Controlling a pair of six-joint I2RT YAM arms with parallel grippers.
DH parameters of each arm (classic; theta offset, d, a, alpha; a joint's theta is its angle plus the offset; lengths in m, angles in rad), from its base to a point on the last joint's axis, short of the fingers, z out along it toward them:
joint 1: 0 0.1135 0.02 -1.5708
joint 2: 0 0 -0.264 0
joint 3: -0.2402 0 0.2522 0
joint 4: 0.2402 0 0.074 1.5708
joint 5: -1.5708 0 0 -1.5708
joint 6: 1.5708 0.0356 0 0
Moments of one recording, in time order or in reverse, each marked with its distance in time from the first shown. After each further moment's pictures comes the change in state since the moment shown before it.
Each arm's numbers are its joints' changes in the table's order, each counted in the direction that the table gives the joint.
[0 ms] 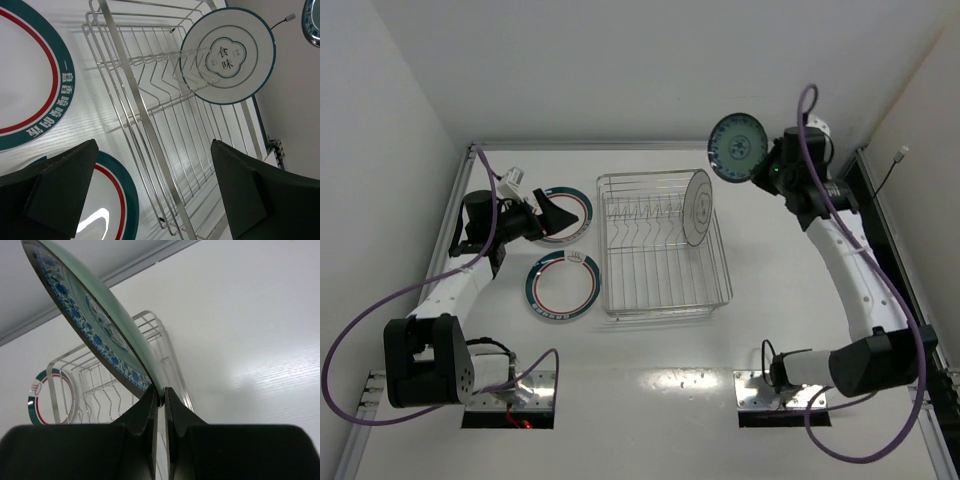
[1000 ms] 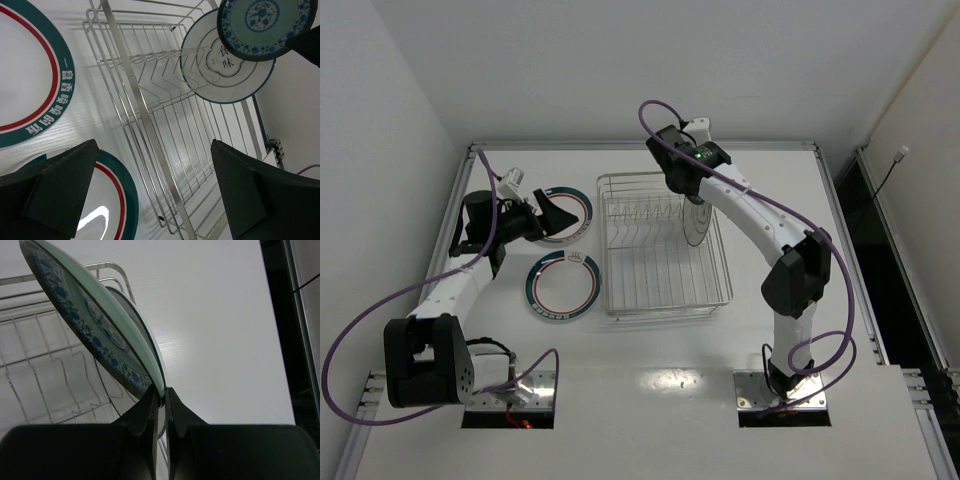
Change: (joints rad) left arm 0.000 0.000 0.000 0.011 0.000 0.000; right arm 0.514 0.624 -0.586 0.494 -0.719 -0.070
